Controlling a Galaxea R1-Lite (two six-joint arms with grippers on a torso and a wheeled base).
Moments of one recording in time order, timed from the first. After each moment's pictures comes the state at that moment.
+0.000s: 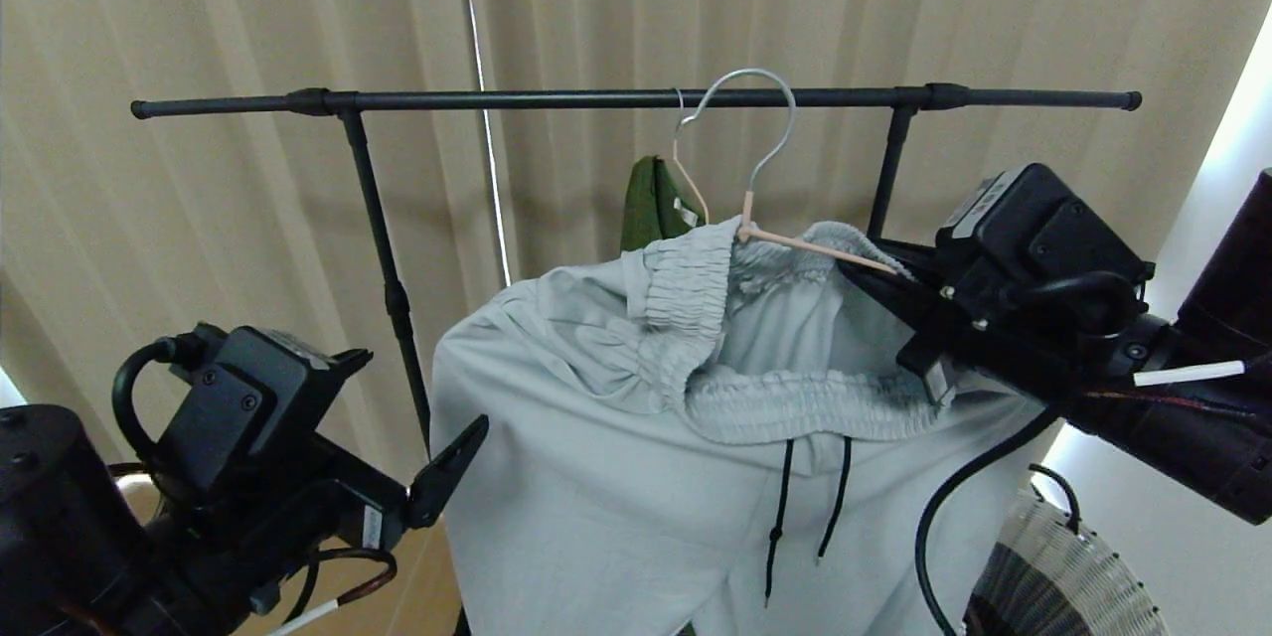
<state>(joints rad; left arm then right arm) -0.60 1.39 -0.24 -1.02 0.27 0.31 0.61 1.48 -0.68 -0.78 -0.09 -0.60</state>
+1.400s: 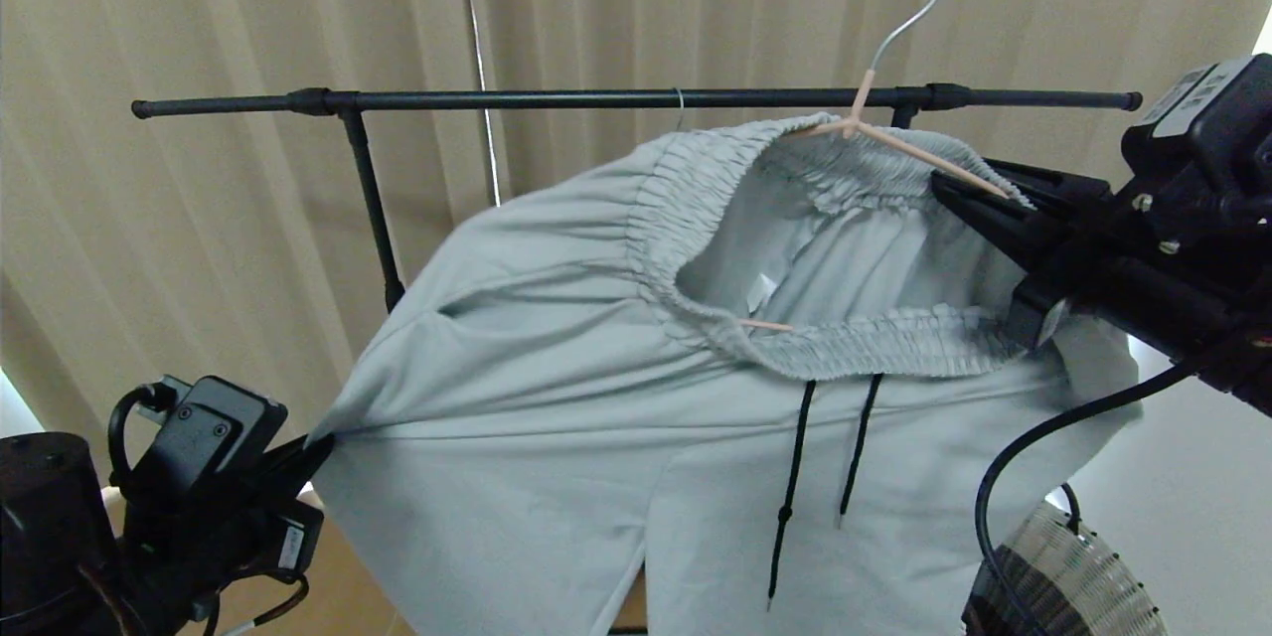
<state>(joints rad) -0.26 1.44 -0.11 -1.02 0.19 0.37 0.52 1.35 -0.70 -0.78 -0.05 -0.60</state>
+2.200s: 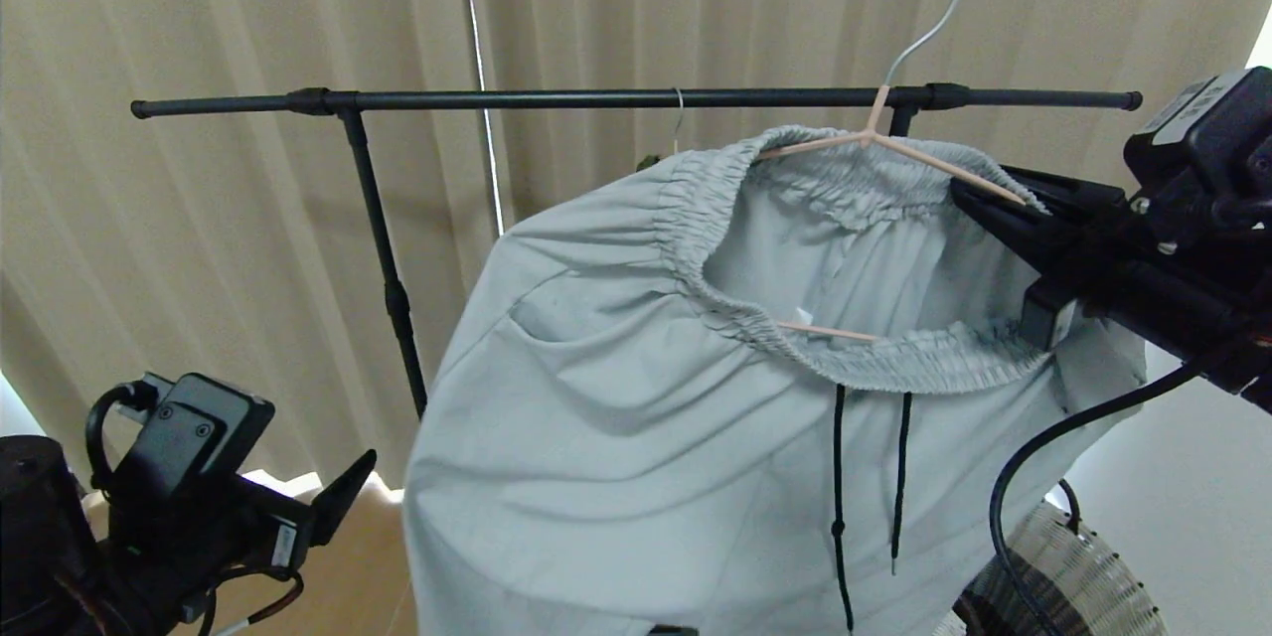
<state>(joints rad) -0.28 1.40 -0.11 -1.04 0.19 0.37 0.48 1.35 -0.68 -0.77 -0.07 -0.60</state>
